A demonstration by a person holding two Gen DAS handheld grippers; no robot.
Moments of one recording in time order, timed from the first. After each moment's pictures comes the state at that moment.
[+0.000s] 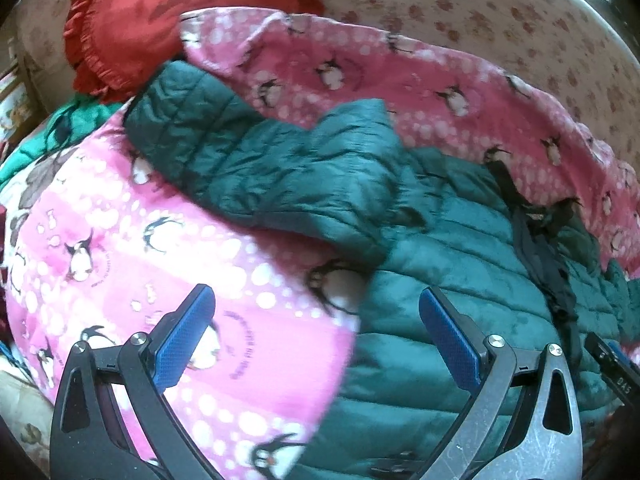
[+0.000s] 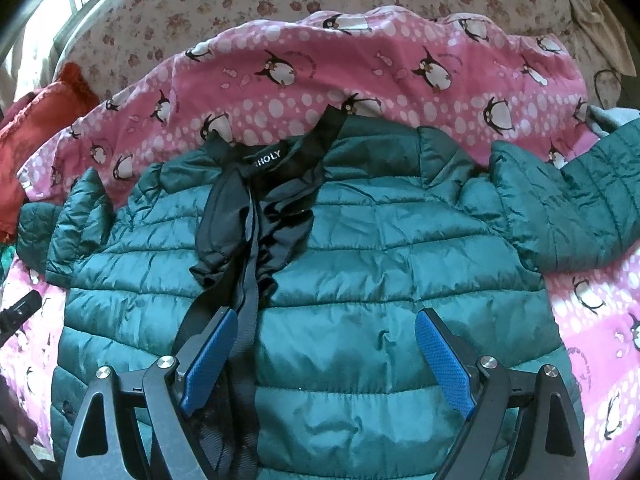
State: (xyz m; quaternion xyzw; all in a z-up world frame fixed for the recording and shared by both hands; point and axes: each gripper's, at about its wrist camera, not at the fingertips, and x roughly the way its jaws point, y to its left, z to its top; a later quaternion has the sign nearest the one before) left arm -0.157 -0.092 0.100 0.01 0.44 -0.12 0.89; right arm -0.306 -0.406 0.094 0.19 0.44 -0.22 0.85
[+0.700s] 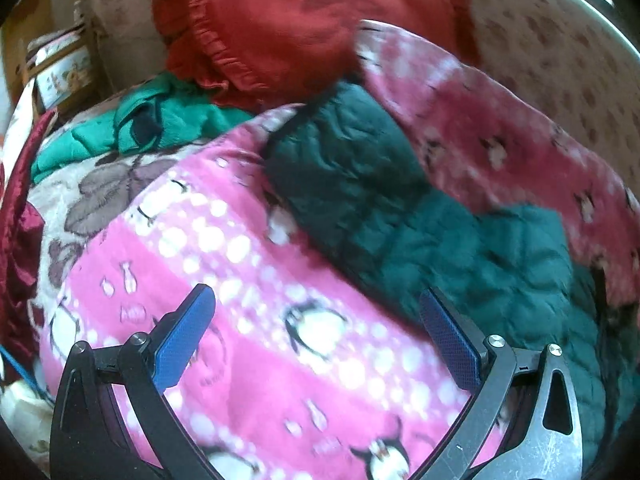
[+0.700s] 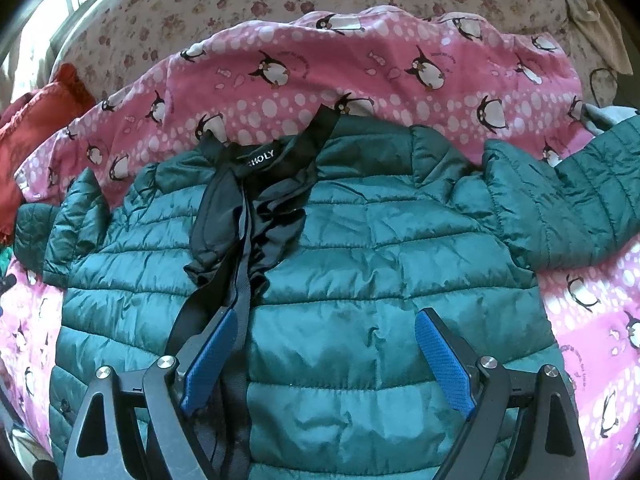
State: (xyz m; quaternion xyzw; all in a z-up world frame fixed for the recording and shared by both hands) left arm -0.049 0.043 0.090 -0.06 0.42 -0.01 0.91; right arm -0.309 -0.409 0.097 0.19 0.44 -0.22 0.85
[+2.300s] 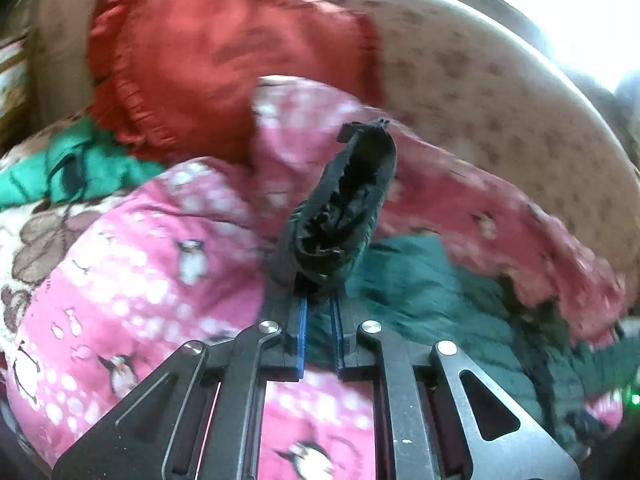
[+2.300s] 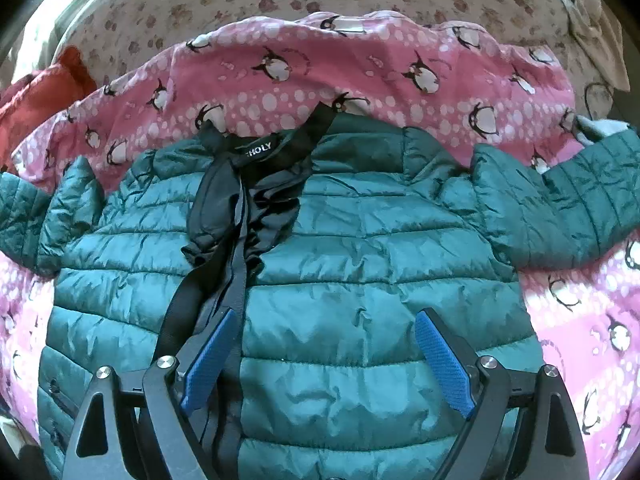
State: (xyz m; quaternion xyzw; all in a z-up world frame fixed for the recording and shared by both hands) left arm -0.074 0.013 0.139 -0.08 0.36 -0.19 0.91; right arm -0.322 -0.402 0.102 0.17 0.44 -0.24 0.85
